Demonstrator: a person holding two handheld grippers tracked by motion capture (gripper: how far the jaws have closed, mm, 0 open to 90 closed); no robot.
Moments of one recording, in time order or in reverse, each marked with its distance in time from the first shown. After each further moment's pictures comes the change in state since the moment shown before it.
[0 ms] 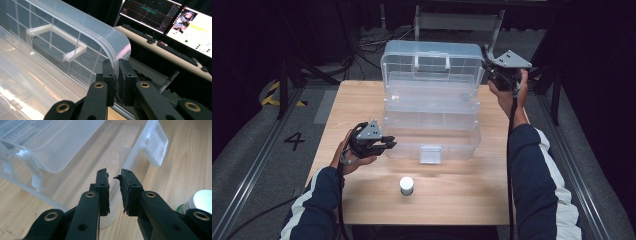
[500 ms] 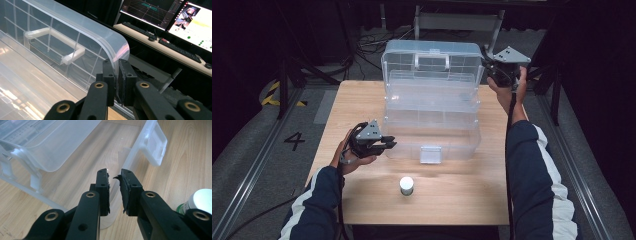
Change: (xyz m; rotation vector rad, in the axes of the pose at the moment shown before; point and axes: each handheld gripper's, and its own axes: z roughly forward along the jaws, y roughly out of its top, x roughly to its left) left arm 0.002 -0.001 0.000 -0.005 -0.015 0.008; right arm -0.006 0.002 0.012 0.018 0.004 0.024
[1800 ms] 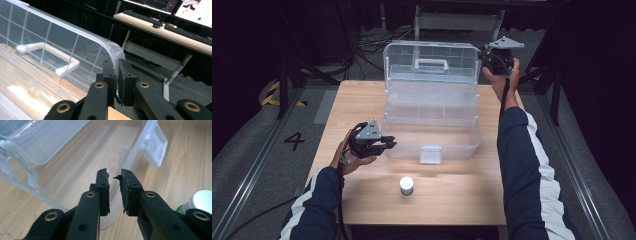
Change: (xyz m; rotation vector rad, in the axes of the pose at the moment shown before) left arm 0.000 -0.001 0.000 -0.004 0.001 -0.007; right arm -0.021 0.001 0.050 0.070 0.023 0.114
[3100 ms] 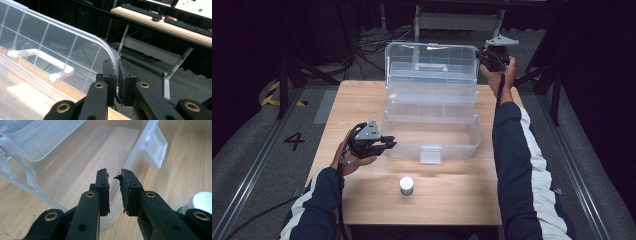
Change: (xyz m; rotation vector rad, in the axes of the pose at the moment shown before) left arm -0.001 -0.002 0.001 -0.027 0.004 -0.023; right arm -0.007 -0.004 0.026 0.037 -0.012 0.028
